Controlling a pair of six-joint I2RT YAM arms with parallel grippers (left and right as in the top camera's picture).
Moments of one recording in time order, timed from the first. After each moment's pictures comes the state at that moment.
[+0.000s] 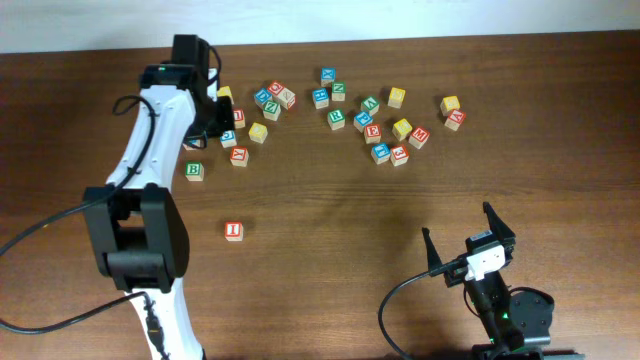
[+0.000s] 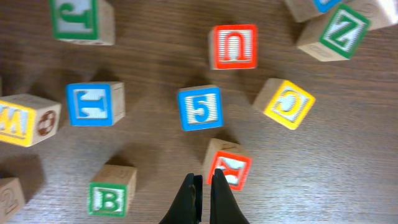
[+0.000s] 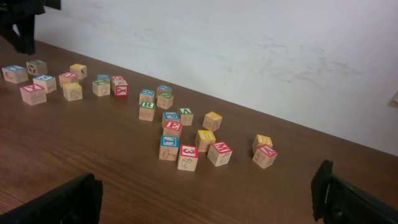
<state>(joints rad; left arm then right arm) -0.07 2.15 1.89 -1.03 0.01 -0.17 0.01 0.01 0.01 -0.05 -0.26 -0.21</state>
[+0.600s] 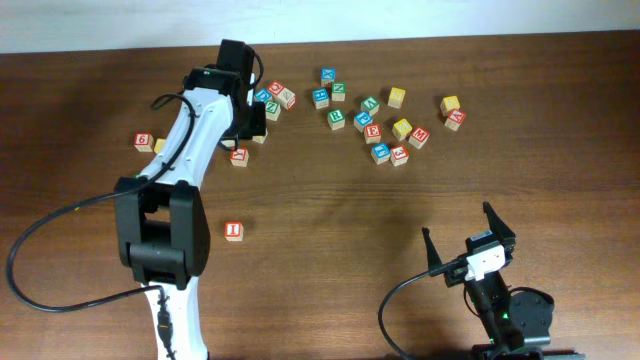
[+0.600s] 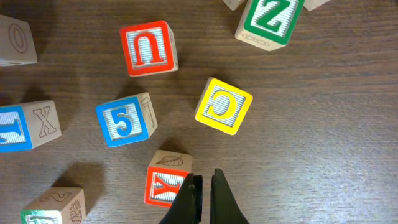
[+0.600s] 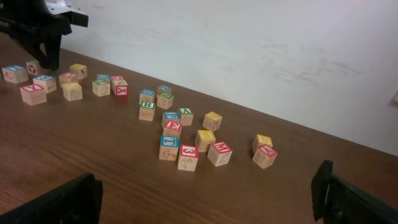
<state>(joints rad) -0.20 2.20 1.89 -0.98 -0.06 -0.17 0.01 0.01 0.01 -0.05 -0.26 -0.21</state>
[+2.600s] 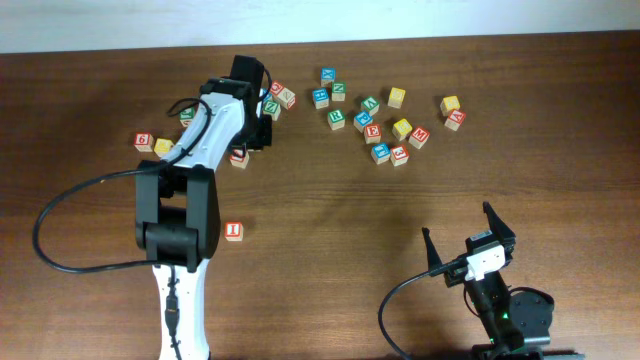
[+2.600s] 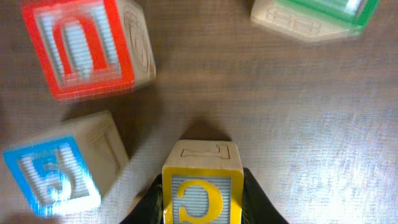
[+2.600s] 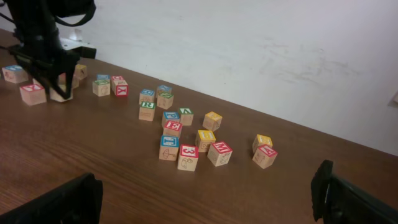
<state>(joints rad) -0.21 2.34 1.91 -0.95 -0.07 -0.16 0.01 0.01 0.01 -0.05 -0.26 -0.21</state>
